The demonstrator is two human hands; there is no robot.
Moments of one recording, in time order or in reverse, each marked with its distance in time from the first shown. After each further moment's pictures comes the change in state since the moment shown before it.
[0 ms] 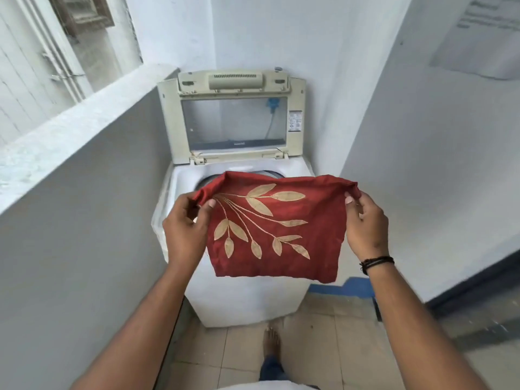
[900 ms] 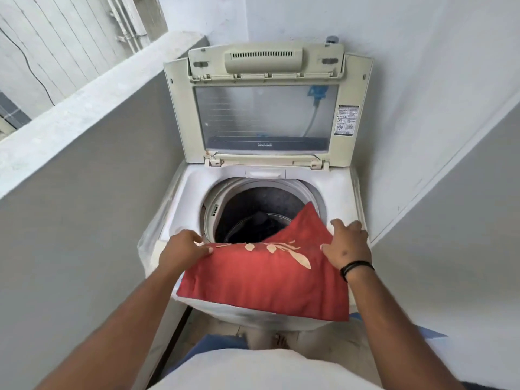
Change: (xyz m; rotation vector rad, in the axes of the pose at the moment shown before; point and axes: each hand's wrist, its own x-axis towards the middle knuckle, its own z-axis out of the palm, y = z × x) left_hand 0.114 -0.127 0.061 0.936 -0.371 -0.663; right_hand 0.170 0.103 0.159 -0.701 -0.738 0.086
